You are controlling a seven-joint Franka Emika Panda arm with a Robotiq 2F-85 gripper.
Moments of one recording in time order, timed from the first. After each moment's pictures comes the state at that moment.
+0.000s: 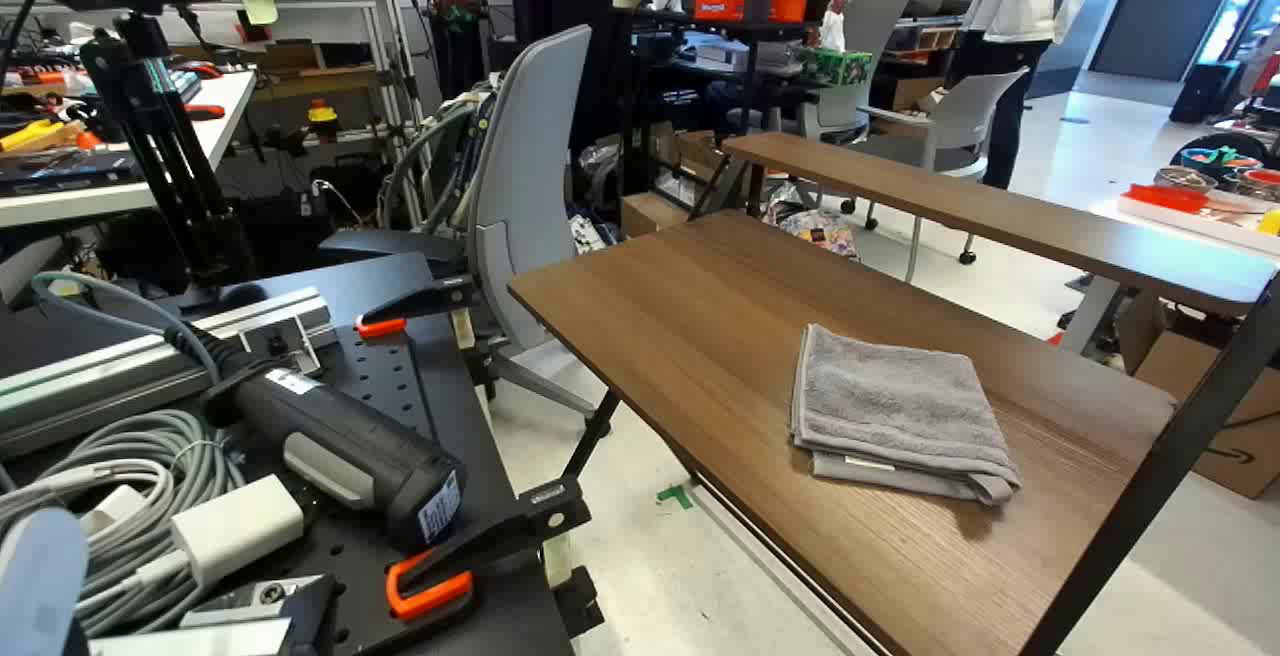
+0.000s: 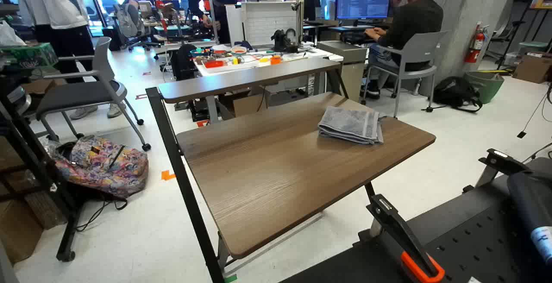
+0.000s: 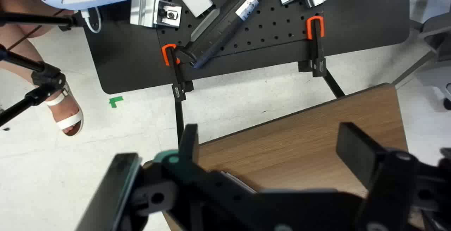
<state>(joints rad) -0.02 -0.67 0.04 -2.59 -0.01 1.84 0.14</state>
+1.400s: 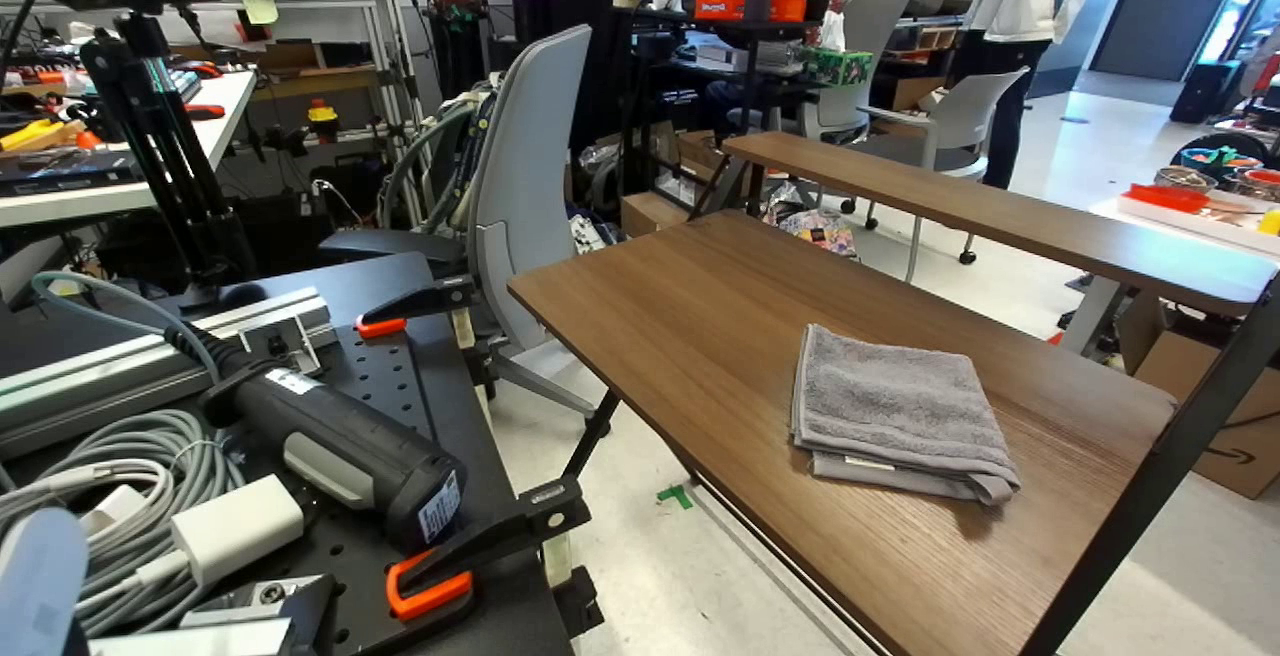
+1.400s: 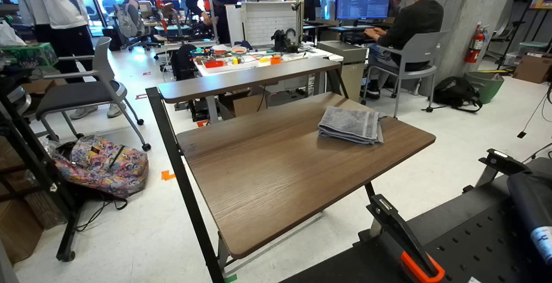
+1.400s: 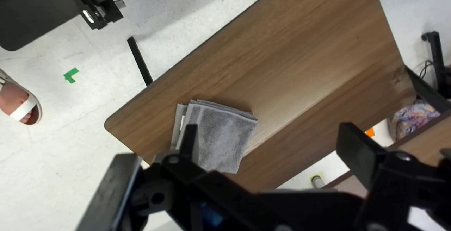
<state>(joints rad) -0.02 -0.35 0.06 -2.50 0.10 2.33 0.40</state>
